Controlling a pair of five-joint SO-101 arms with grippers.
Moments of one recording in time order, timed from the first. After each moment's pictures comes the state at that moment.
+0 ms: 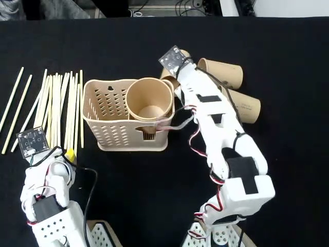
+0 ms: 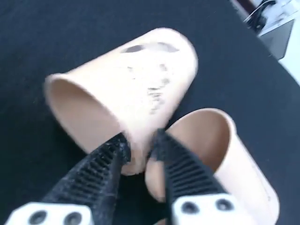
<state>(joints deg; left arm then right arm) -32.3 -103.9 95.5 61.0 -6.5 -6.9 8.3 31.0 10.7 38.8</state>
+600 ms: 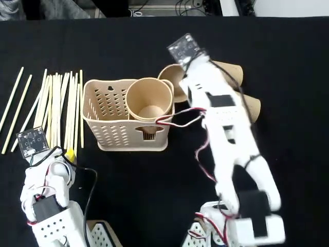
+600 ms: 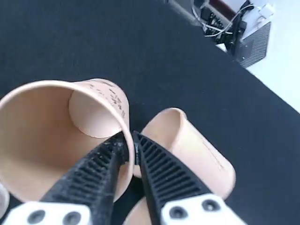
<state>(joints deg) -32.3 -103.9 95.5 61.0 -6.5 -5.2 -13.1 33.0 25.9 29.8</state>
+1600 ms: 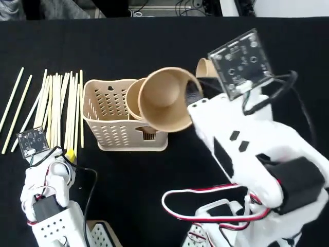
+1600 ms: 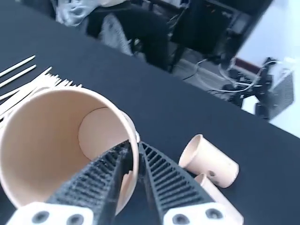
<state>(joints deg) -32.3 -103.9 95.8 61.0 -6.5 -20.2 -36.3 -20.0 95.6 12.8</state>
